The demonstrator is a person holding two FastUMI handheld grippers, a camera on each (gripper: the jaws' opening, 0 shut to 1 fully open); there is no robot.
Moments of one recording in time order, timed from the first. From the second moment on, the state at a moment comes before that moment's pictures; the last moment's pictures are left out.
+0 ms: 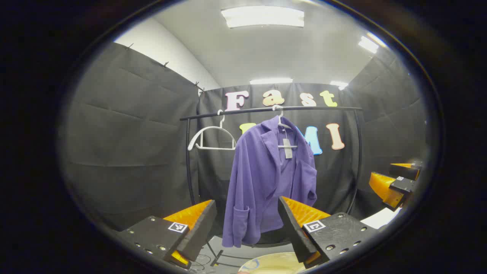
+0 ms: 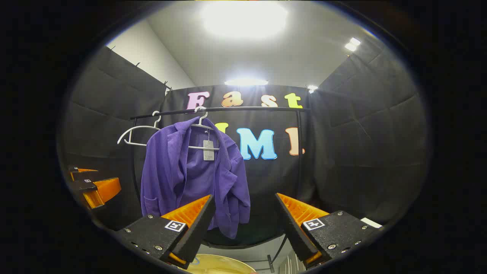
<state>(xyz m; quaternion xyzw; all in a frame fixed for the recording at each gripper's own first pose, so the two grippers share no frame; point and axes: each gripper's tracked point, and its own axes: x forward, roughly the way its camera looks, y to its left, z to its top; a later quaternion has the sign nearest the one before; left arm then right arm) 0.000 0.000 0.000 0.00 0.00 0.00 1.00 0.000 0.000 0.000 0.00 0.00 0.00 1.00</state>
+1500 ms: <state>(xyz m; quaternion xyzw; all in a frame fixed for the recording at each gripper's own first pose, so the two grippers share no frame) 0.079 -0.043 0.052 0.00 -0.03 0.00 1.00 0.095 0.002 0.055 0.01 -0.05 0.06 1.00</state>
